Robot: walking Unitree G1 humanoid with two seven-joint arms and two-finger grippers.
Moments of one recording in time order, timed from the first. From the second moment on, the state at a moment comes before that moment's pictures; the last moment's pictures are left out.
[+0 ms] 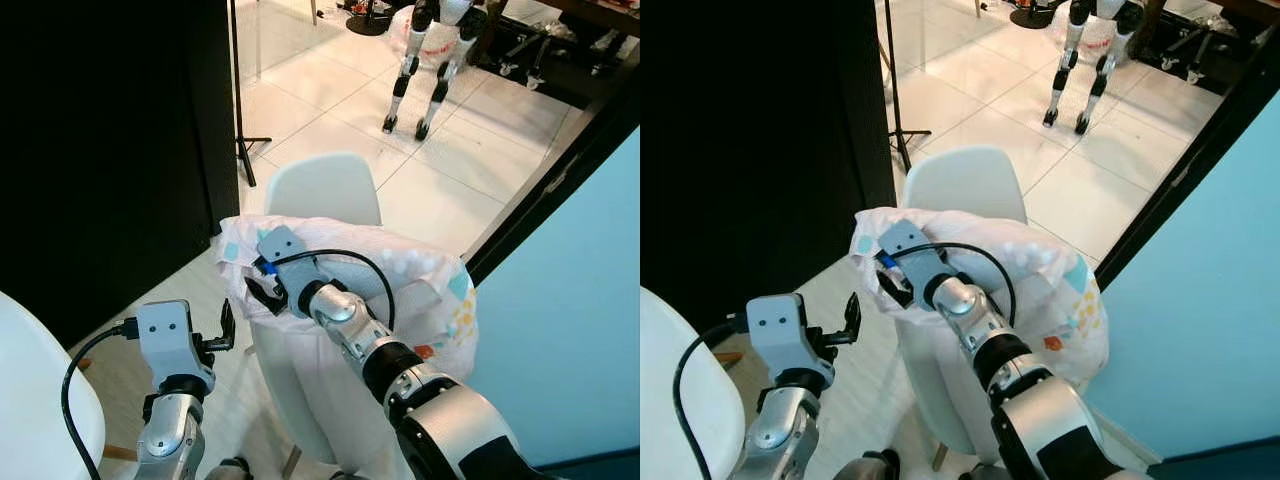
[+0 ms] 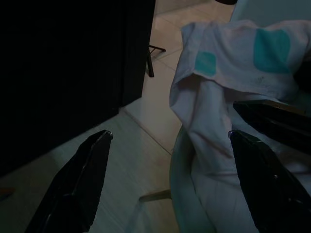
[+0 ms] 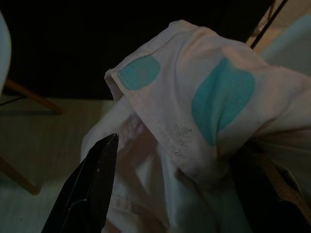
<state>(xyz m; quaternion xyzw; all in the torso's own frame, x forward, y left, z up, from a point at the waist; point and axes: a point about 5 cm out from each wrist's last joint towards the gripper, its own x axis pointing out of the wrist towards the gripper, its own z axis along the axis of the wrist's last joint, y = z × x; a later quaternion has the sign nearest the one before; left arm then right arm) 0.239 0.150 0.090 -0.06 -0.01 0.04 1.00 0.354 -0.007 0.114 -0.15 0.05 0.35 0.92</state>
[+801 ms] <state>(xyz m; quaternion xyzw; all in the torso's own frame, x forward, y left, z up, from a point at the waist) 0.240 0.148 0.092 -0.05 -0.02 0.03 1.00 0.365 -0.036 0.109 -0.20 0.07 0.26 0.94</state>
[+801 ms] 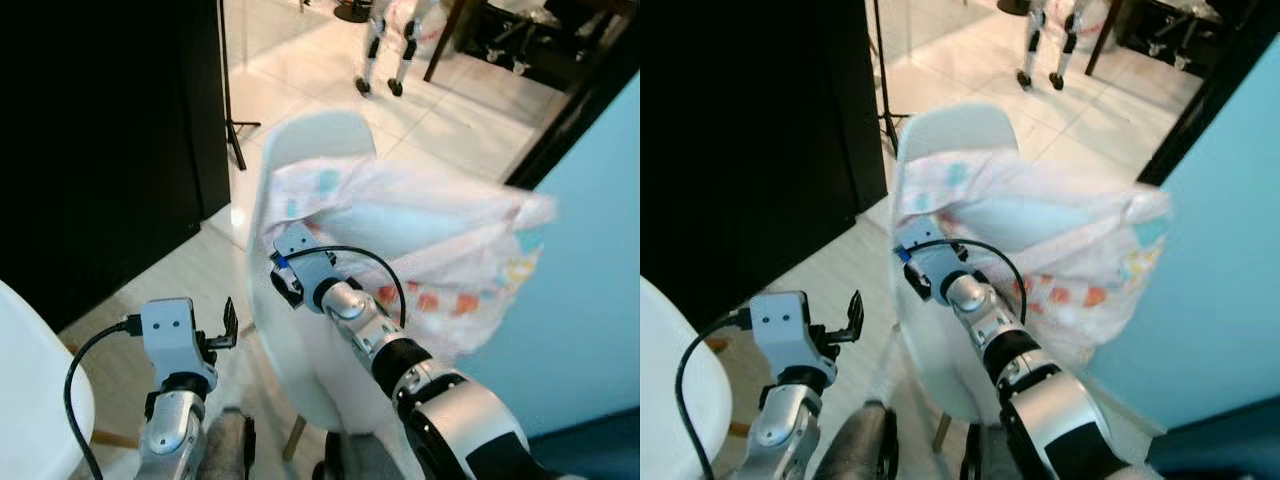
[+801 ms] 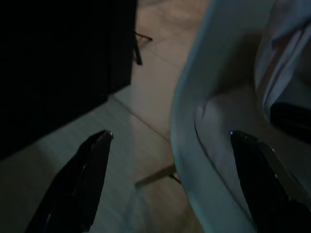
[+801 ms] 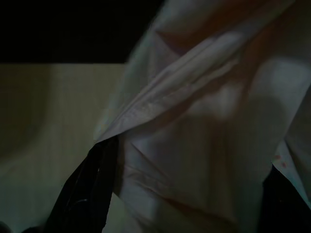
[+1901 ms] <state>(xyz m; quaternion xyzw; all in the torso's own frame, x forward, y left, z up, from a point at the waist) 0.242 0.144 0.092 -0.06 -0.01 0.02 1.00 0.372 -0.046 0.144 0.01 -0.02 0.29 0.96</state>
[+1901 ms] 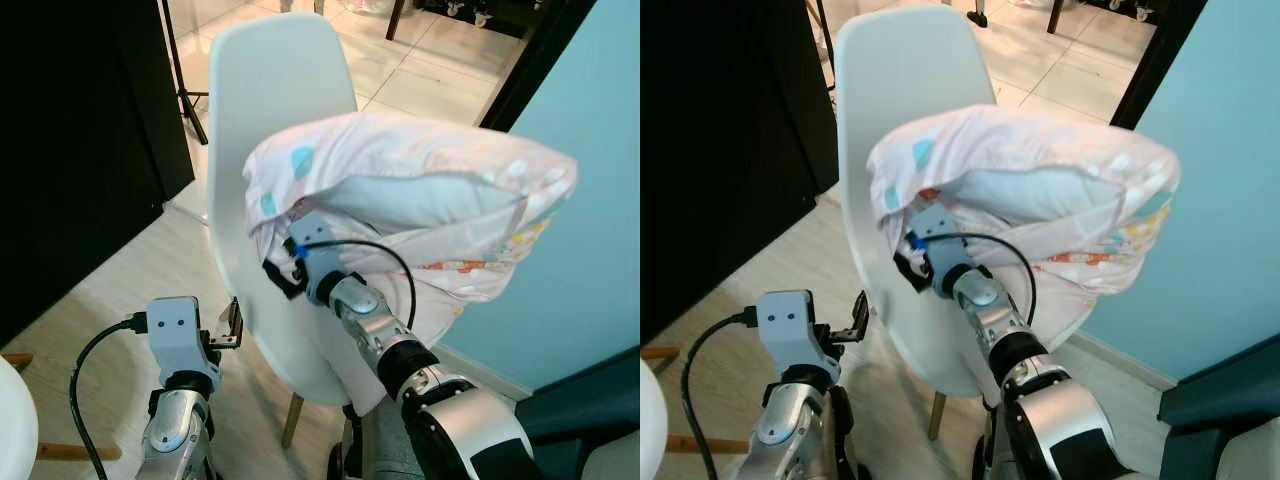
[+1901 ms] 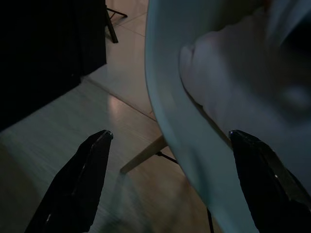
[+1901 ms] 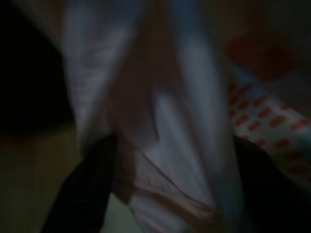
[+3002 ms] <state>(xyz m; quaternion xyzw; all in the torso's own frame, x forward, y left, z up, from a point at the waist) 0.253 0.142 0.093 -0.05 -0.02 0.02 1.00 0.324 -0.051 0.153 0.11 -0.02 0.58 0.81</state>
